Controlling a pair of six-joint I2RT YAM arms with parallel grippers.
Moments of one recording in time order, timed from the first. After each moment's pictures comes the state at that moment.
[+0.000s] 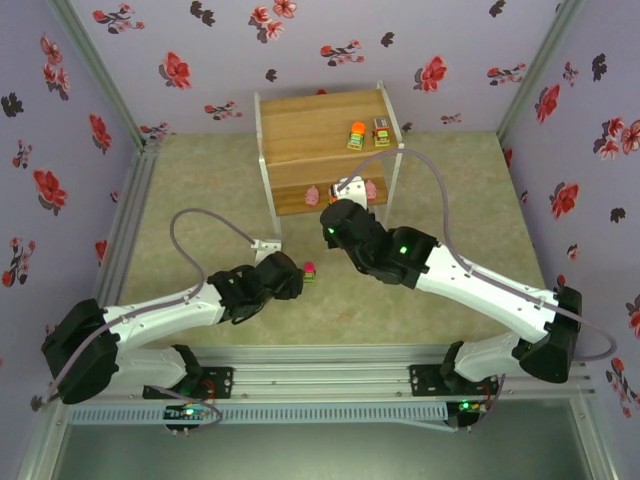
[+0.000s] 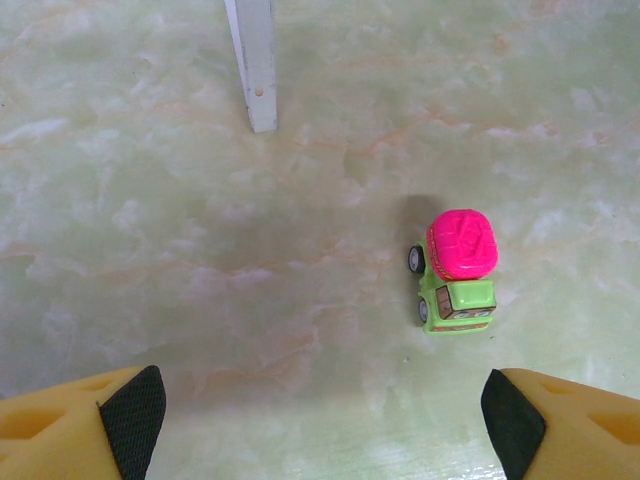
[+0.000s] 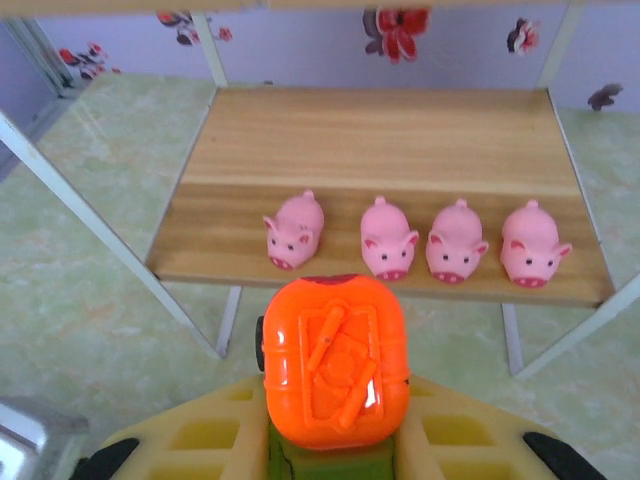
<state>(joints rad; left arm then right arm) -0.99 1.23 0.68 -0.41 -0.44 -0.75 1.06 1.34 1.33 -0.64 0.61 0.52</state>
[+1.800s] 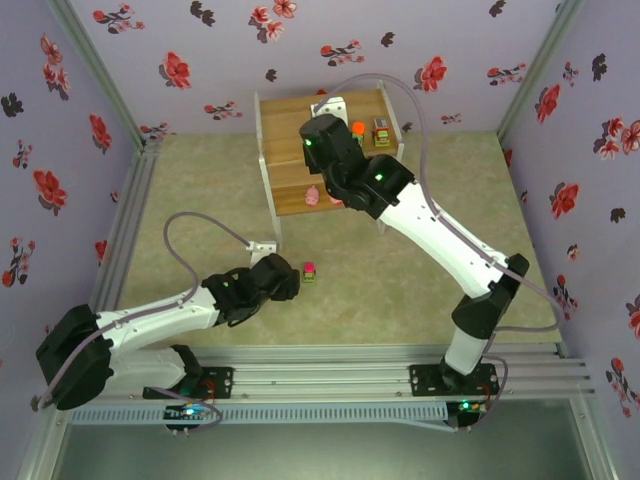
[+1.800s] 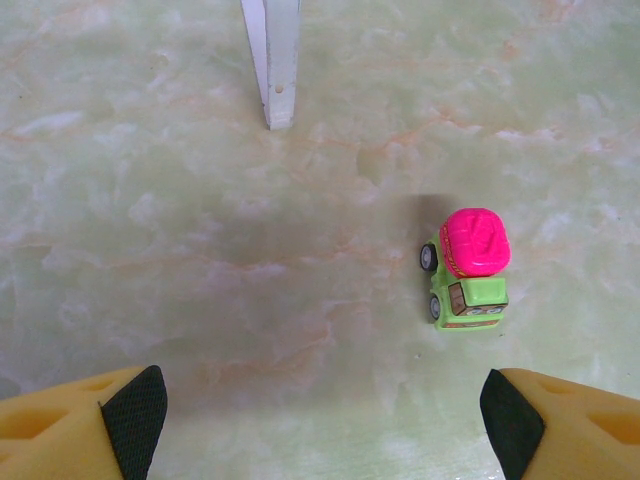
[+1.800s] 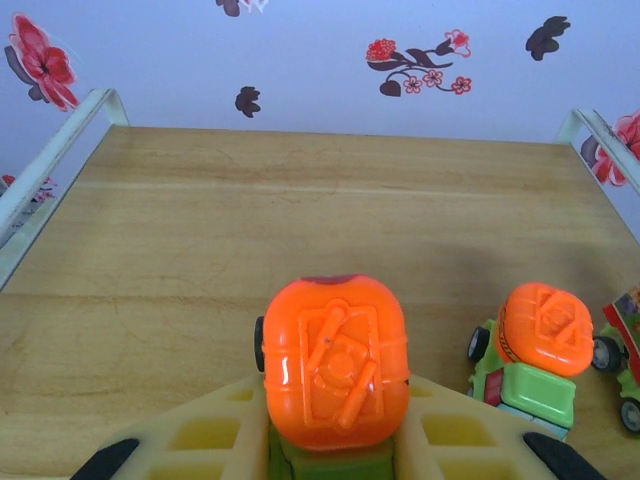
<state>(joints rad) -0.99 1.18 0.65 -0.40 -0.44 -0.76 0.90 1.75 2.04 -0.79 0.65 0.30</state>
